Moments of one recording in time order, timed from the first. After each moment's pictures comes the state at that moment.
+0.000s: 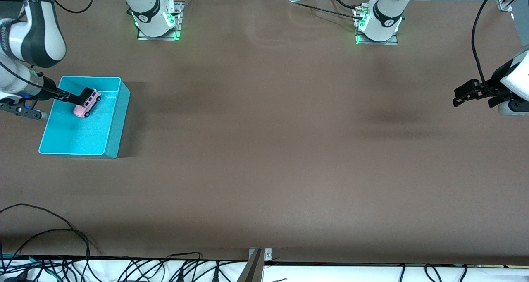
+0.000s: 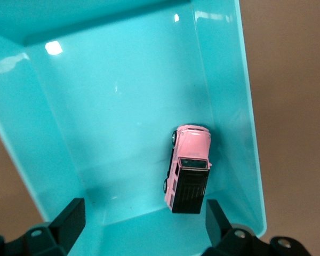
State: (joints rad) left arm 0.29 0.03 -0.24 -1.68 0.02 1.70 0.05; right arm 0.00 0.06 -0.24 -2.08 -0.14 1.95 0.11
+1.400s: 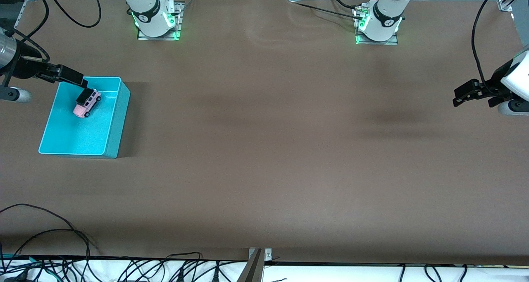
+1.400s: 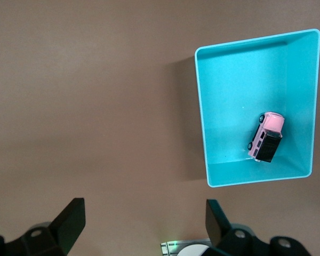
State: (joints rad) left arm 0.29 0.03 -0.24 -1.68 0.02 1.70 0.05; right arm -0.07 0.04 0.07 -1.59 0.06 1.51 0.18
